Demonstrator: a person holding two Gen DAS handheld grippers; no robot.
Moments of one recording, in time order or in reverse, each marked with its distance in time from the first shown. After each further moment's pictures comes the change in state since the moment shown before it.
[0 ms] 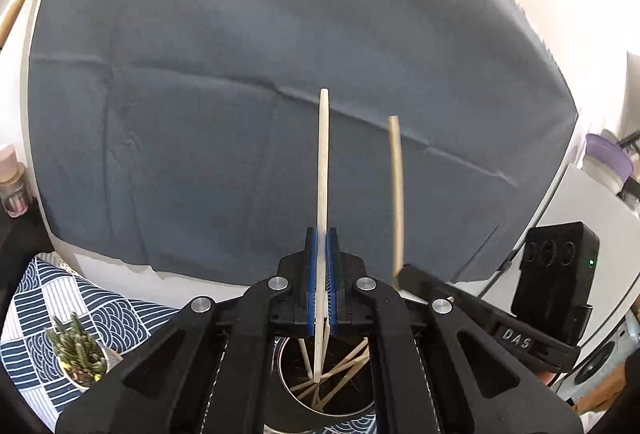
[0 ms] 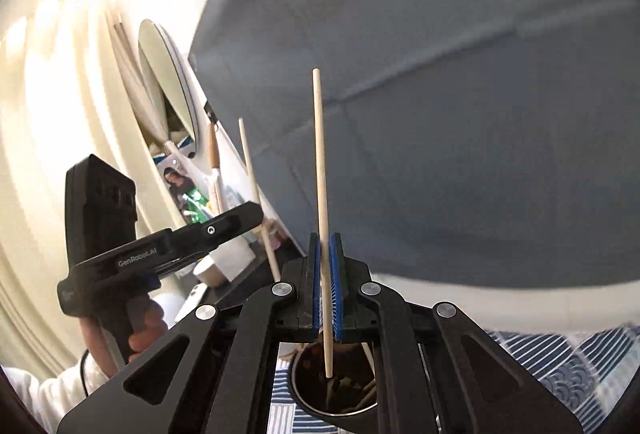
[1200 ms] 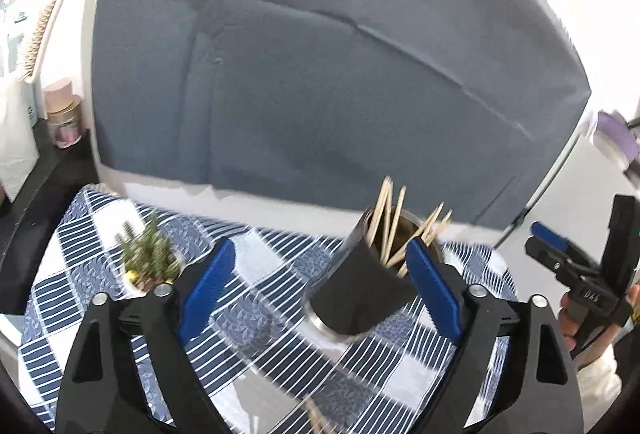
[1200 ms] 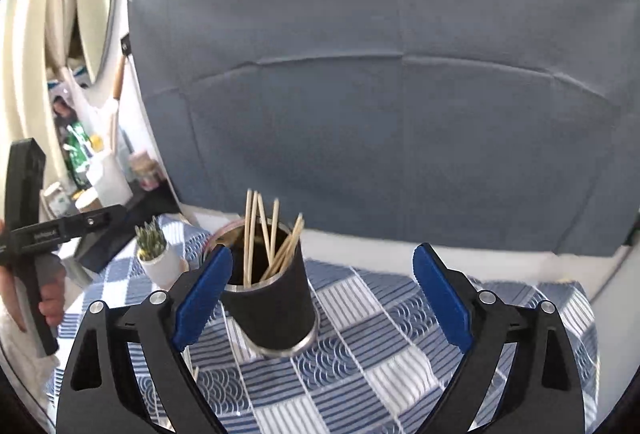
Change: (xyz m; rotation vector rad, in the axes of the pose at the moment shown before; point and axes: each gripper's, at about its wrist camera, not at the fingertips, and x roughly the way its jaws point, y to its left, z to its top) left arm -0.076 0.064 -0.053 -0.051 0.183 0.061; right arm -0.080 0.084 -0.043 -0.183 0.095 -0.623
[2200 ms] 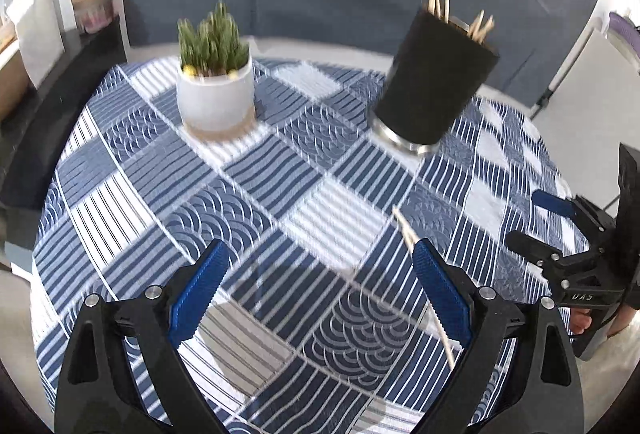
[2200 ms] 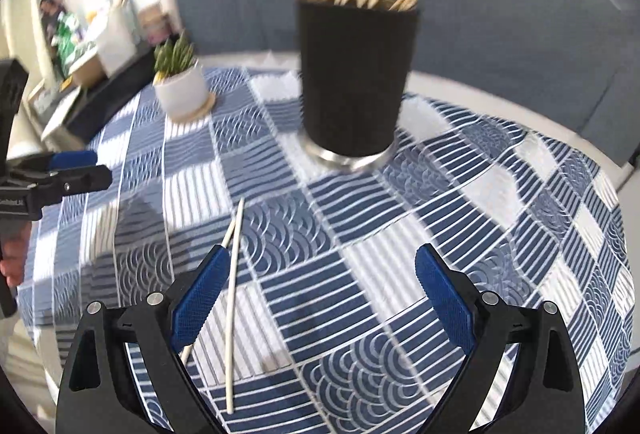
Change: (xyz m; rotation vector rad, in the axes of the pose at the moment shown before) left arm -0.011 0.066 -0.140 0.103 0.344 0.061; right arm 0.038 0.115 -0.159 -0.089 0.384 -0.030
